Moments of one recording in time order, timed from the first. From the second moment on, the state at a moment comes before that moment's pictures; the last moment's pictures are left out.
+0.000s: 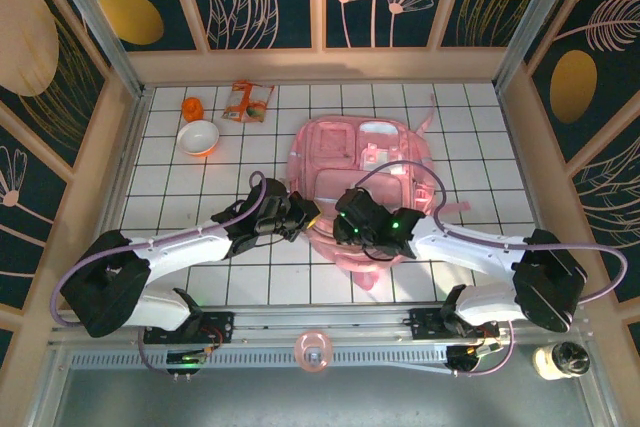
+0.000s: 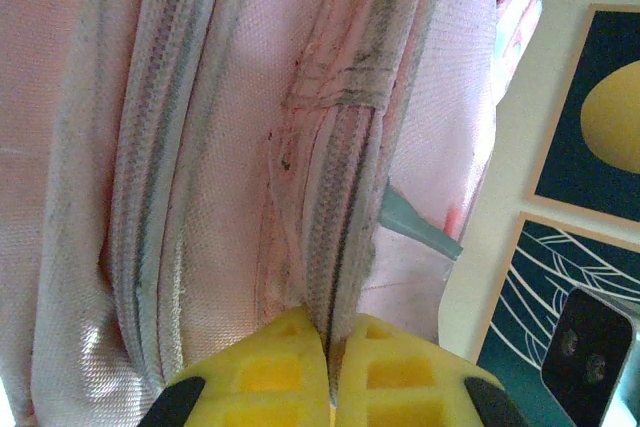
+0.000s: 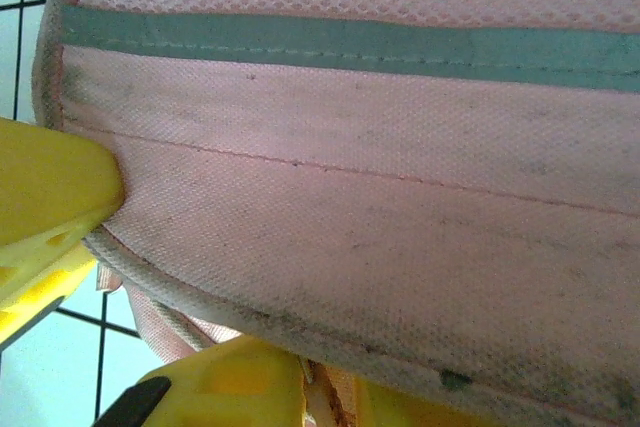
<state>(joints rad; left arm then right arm) -0.79 1.37 0.61 0.17 0.24 -1.50 1.00 1.30 0.76 -0.40 0.14 0.90</state>
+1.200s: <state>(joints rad) -0.75 1.24 0.77 0.04 0.09 -0.98 0.88 1.15 0.69 -0.43 0.04 0.82</state>
